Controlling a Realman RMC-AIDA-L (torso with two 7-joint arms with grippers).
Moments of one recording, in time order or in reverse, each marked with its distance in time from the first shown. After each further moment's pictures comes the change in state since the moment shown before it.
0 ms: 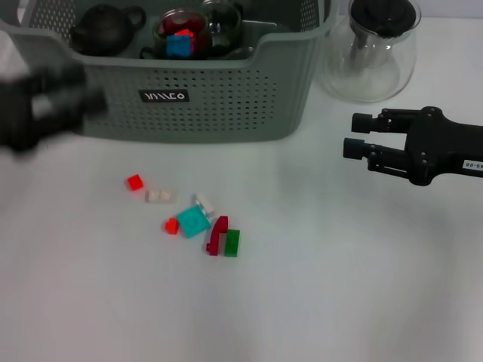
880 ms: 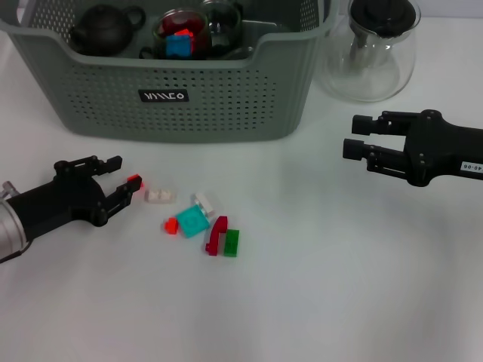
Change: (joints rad) left arm -0.086 0.005 -0.079 -0.563 0.242 -0.576 0.772; right arm -0.009 0.007 0.000 0.000 0.000 0.019 0.011
